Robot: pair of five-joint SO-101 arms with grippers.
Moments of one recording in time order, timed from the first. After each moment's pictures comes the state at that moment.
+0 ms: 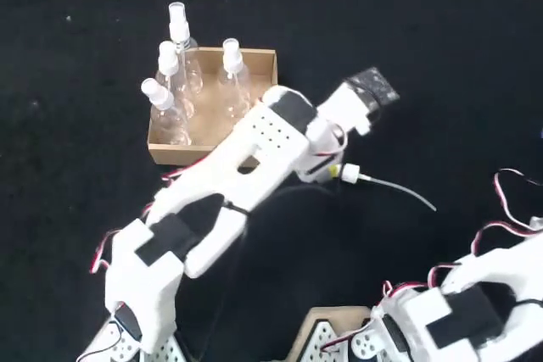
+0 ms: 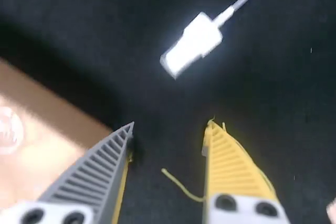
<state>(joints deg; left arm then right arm) 36.7 18.8 -18.3 74.7 -19.2 67.1 -9.4 31.8 50.1 39.0</state>
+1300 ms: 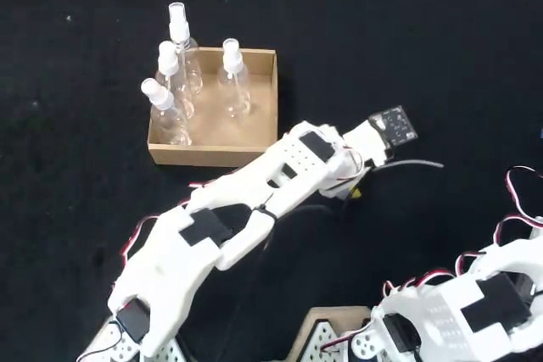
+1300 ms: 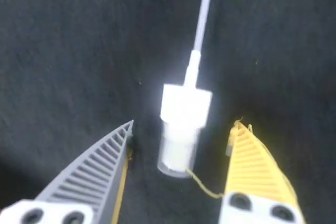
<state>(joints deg) 40.9 34.2 -12.6 44.3 -24.7 67.3 1.5 24.0 51.1 39.0</state>
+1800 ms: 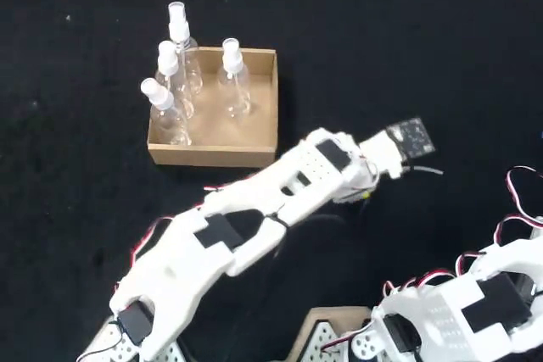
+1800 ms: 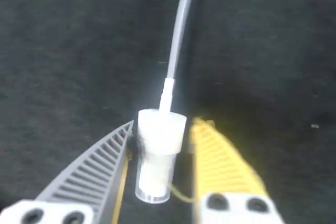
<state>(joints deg) 44.5 39.1 -18.7 47.7 -24.5 67.3 1.5 24.0 51.1 39.0</state>
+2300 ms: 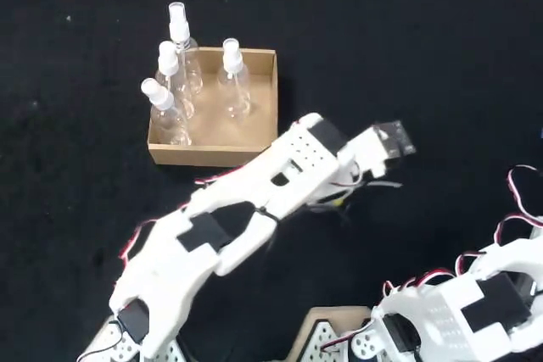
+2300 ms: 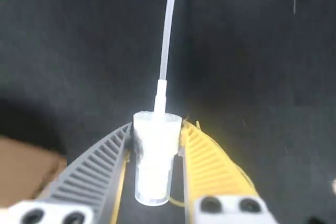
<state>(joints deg) 42.5 30.8 -21.2 78.9 -24.4 67.3 1.5 22.5 53.5 39.0</state>
